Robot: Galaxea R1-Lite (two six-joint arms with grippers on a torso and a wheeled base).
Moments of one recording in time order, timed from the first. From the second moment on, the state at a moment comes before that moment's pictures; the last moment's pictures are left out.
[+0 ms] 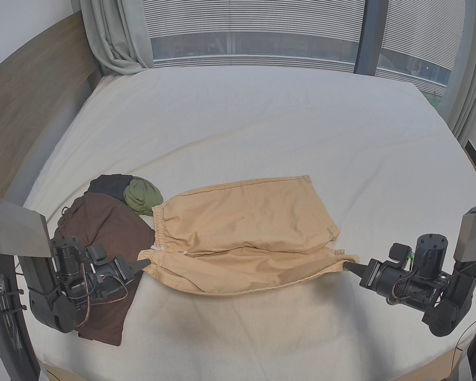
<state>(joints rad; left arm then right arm) -0.05 2.26 -0.31 -1.55 -0.53 -0.66 0.31 2.08 -0.16 -1.54 0.23 0.66</state>
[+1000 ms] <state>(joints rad) -0.06 2.18 -0.36 -1.55 -0.50 -0.85 0.27 2.05 -0.34 -1.52 0.23 0.66</state>
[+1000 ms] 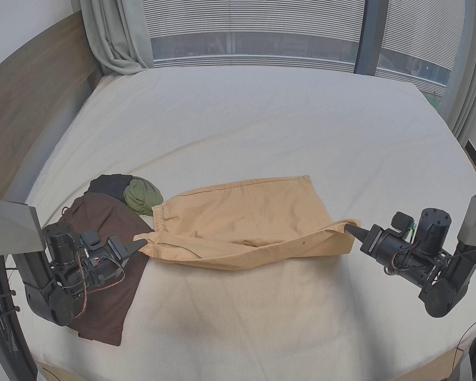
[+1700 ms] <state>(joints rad) -0.07 2.17 -0.39 -1.55 -0.46 -0.92 0.27 1.95 -0.51 -1.23 0.23 0.65</state>
